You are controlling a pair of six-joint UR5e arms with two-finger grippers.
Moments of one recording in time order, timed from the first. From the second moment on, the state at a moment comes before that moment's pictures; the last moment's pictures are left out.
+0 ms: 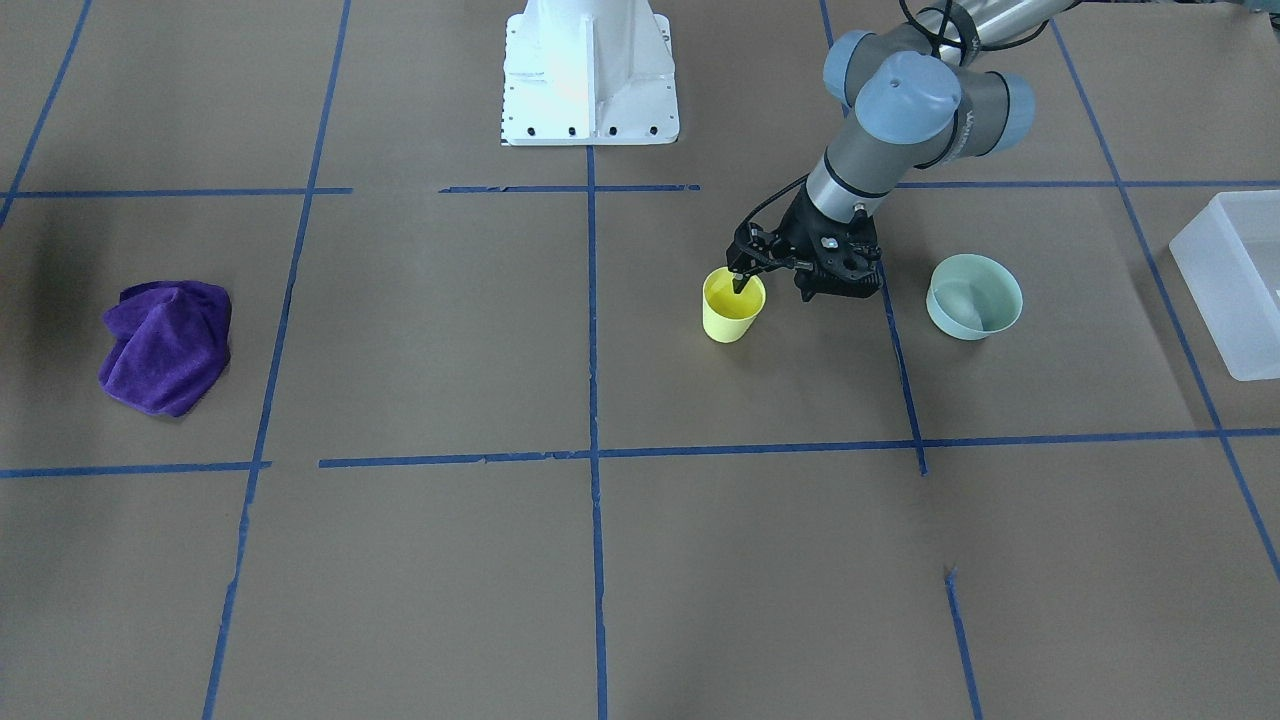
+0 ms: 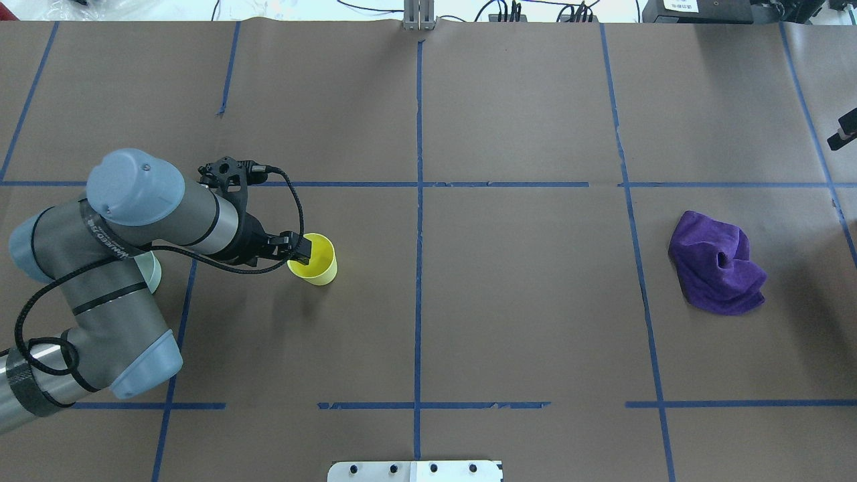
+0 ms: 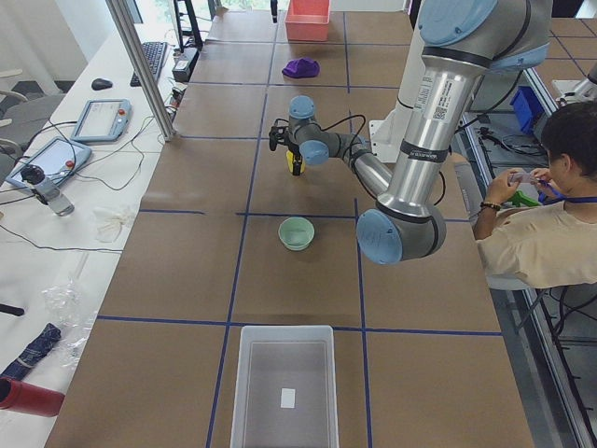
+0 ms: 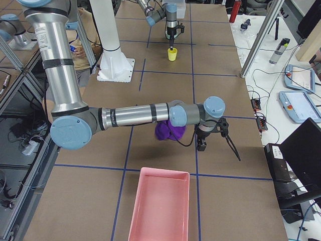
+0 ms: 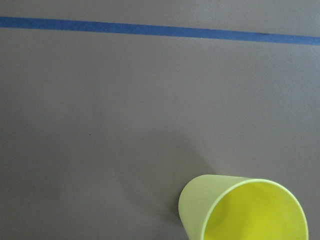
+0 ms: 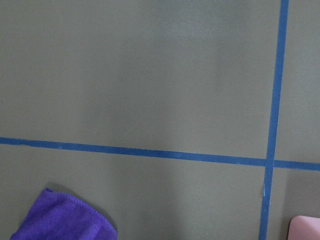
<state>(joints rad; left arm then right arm) -0.60 -1.94 -1.76 -1.96 -2.00 -1.19 1.41 -1.38 1.52 -1.57 2.41 0.16</state>
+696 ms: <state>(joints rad) -0.56 -1.95 -1.74 -1.96 -2.00 -1.19 1.40 -1.38 1.52 -1.57 2.41 0.16</state>
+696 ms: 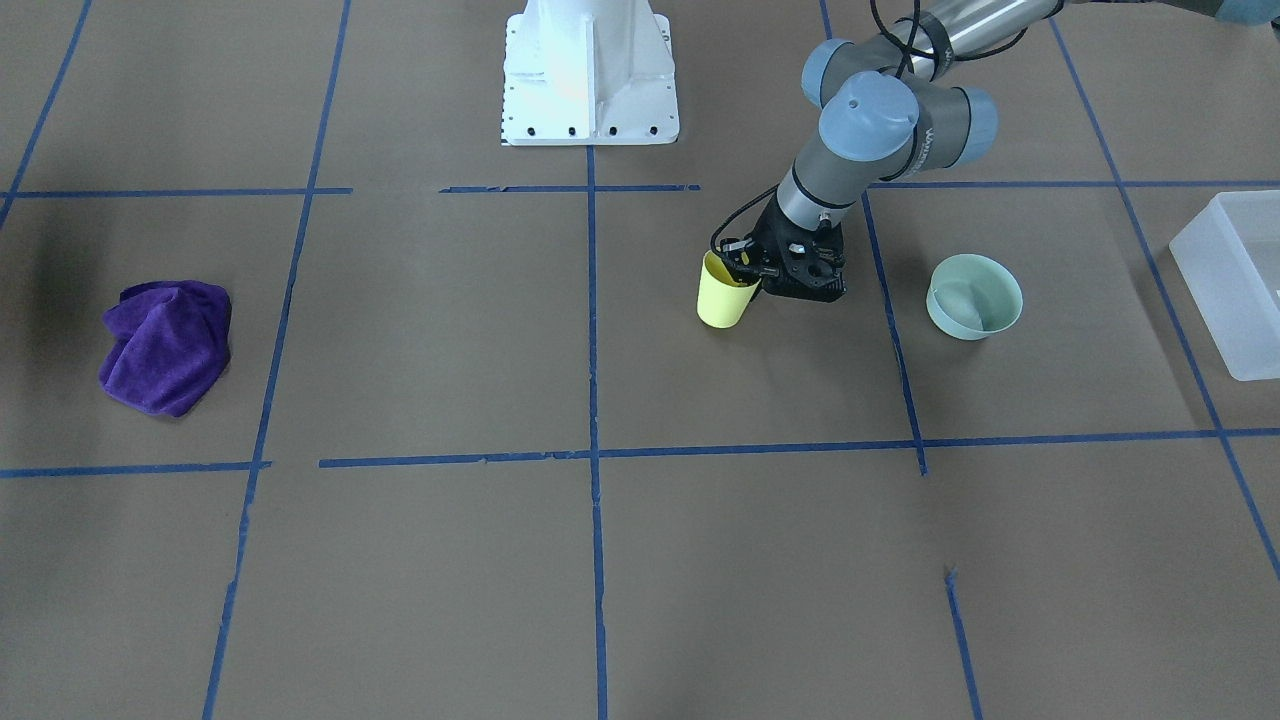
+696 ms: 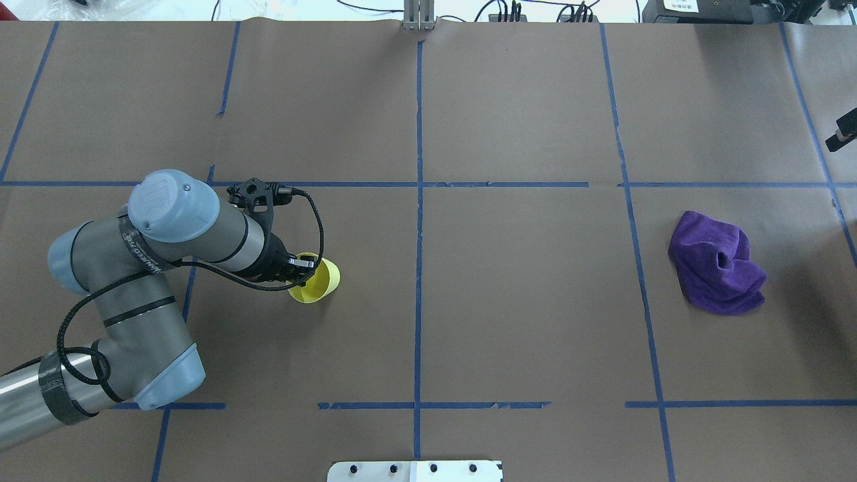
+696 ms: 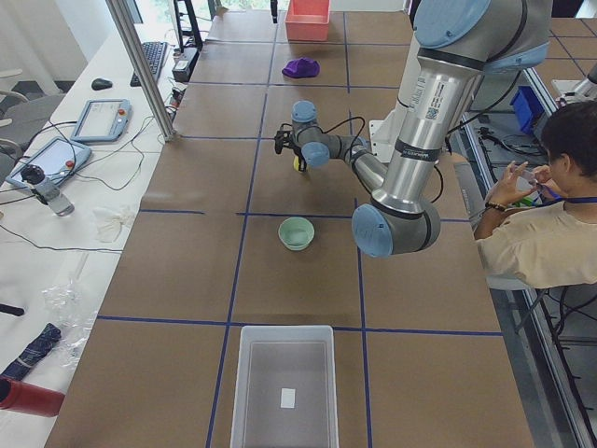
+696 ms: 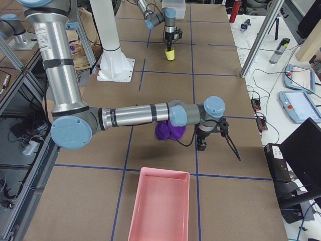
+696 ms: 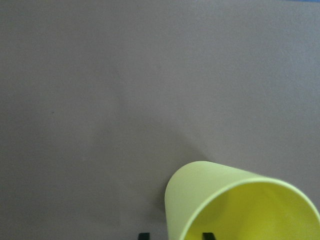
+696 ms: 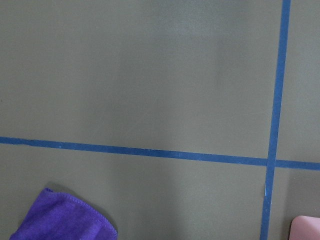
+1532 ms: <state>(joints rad) -0.86 -1.79 -2.01 -1.95 -2.06 -1.11 1.40 -1.38 1.52 -1.57 2.41 0.16</state>
